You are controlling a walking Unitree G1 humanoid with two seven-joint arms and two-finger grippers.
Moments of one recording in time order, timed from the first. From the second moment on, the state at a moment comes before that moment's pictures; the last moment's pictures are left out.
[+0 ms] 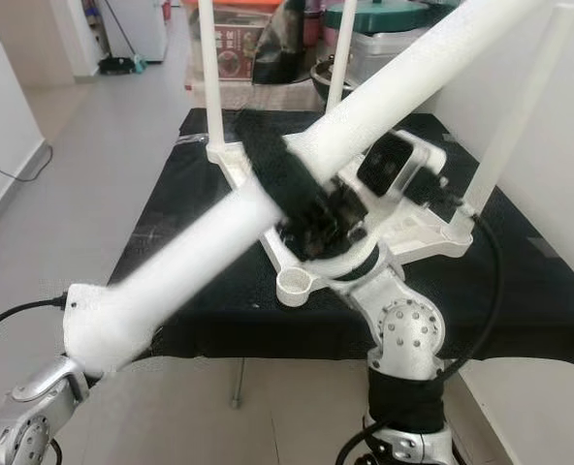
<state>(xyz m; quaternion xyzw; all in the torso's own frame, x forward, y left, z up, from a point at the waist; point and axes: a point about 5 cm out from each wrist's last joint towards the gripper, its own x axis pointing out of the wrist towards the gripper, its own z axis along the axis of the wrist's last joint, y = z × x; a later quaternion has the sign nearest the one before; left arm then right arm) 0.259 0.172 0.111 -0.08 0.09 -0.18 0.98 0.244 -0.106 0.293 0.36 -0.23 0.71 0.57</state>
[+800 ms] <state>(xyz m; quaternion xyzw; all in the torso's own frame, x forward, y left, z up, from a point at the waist) 0.260 0.169 0.107 -0.07 0.09 -0.18 0.98 0.237 -0.096 0.288 0.32 -0.20 0.73 0.57</state>
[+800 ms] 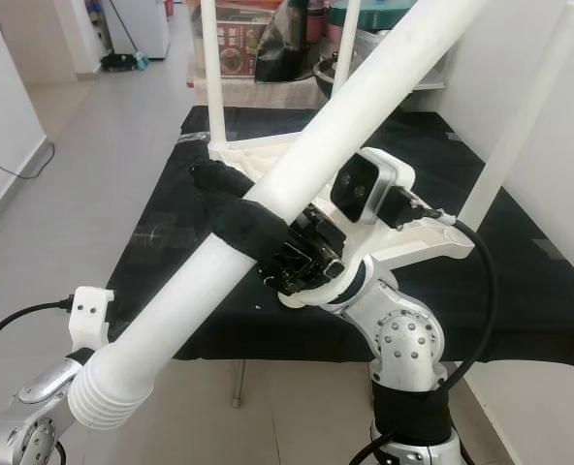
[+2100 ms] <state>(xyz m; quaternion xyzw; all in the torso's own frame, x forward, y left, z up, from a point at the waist) 0.259 0.166 0.104 -0.07 0.09 -0.19 0.97 0.368 -0.161 0.262 0.27 -0.08 0.17 0.94</state>
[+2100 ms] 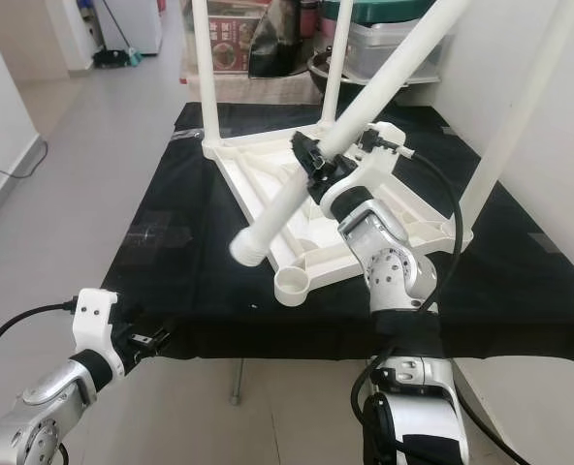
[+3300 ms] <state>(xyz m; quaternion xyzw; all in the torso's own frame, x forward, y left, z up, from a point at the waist) 0.271 0.146 0.147 -0.03 0.05 -0.39 0.92 0.336 -0.072 0.273 0.20 -0.09 0.35 0.91</state>
